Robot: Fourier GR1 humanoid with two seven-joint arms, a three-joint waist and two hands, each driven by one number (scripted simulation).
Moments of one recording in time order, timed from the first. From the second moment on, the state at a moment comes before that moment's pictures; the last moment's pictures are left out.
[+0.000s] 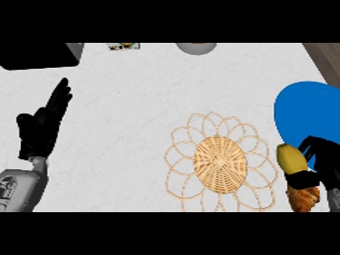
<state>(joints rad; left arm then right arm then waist) -0.22 0.34 -0.08 -1.40 0.07 0.16 0.07 -0.02 -0.52 0.22 -1.52 0.80 -0.08 0.65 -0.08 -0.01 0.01</state>
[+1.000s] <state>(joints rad) -0.23 0.31 -0.10 -1.41 0.05 0.17 0.08 0.03 -0.96 -0.36 -1.24 0.12 0.11 -0.56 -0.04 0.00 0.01</state>
